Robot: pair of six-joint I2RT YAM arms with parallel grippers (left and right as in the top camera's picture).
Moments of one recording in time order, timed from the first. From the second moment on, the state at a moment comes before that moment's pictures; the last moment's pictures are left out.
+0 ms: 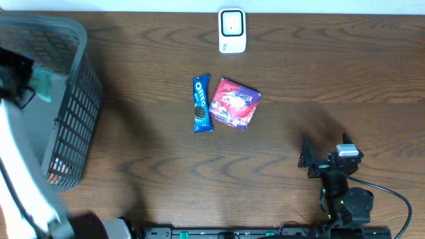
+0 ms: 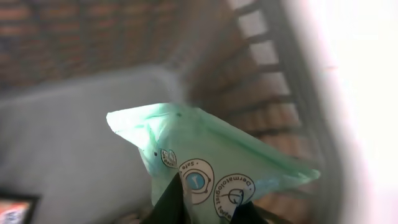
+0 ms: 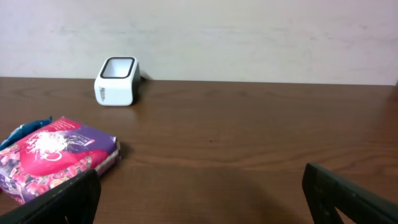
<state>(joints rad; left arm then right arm) 0.52 1.48 1.68 -0.93 0.04 -0.70 0.00 0.01 0.01 -0.07 -0.06 0.01</state>
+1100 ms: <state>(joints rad) -0.43 1.74 1.68 -0.90 0.10 -0.47 0.00 0.01 0.01 -0.07 -0.06 0.01</state>
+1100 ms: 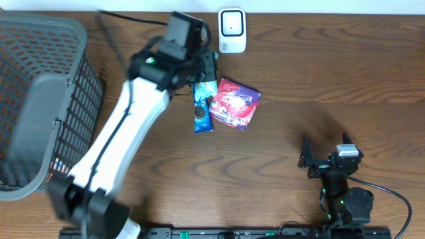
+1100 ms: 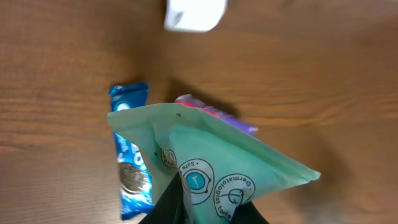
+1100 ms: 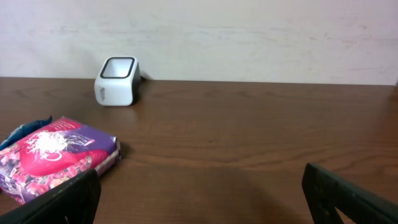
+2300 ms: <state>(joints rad) -0.43 2.21 1.68 -0.94 -0.12 -0.55 0.00 0.01 0.01 -0.07 -0.06 0.01</state>
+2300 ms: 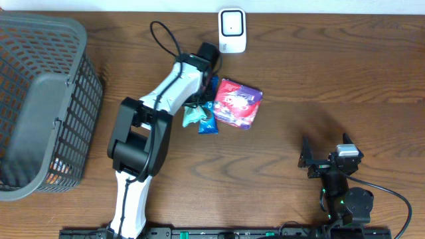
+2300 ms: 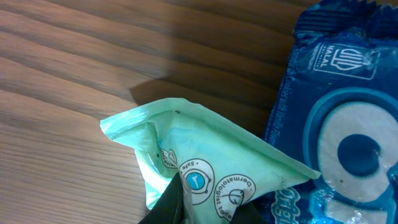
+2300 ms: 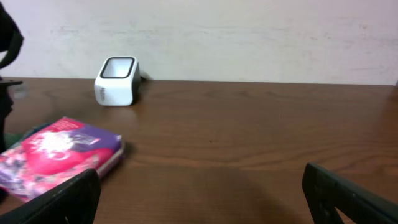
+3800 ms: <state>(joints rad) 0.43 1.38 1.69 -0.93 -0.15 -0.58 0.00 0.01 0.01 -0.07 -0.06 0.01</state>
